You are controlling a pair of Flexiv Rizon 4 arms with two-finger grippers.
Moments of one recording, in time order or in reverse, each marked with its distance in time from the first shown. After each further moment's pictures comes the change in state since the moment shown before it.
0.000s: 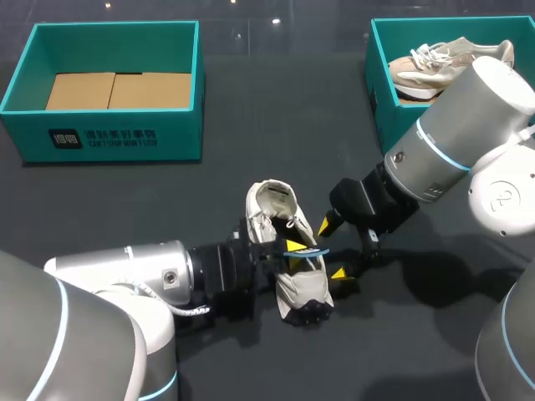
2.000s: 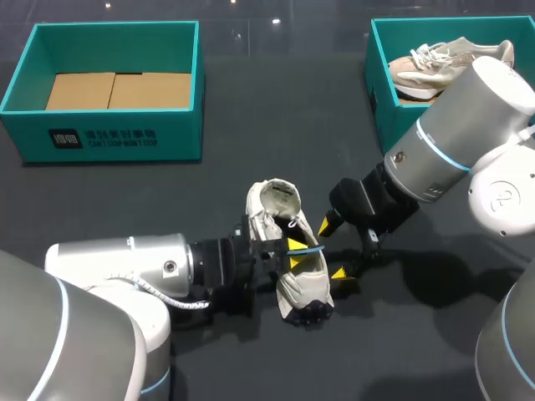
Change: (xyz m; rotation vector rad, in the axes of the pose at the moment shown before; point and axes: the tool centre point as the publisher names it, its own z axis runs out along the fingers) left arm 0.002 -0.004 0.004 0.034 0.055 -0.093; right arm 0.000 0.000 0.000 0.000 0.000 0.000
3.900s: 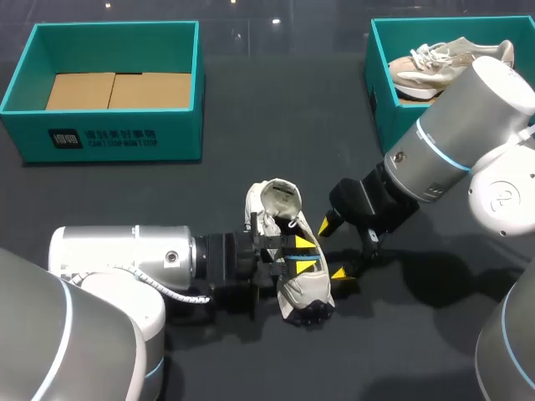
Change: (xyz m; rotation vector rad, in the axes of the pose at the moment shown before) left arm 0.008 -0.019 0.005 0.060 0.083 -0.022; right arm 0.000 0.000 0.000 0.000 0.000 0.000
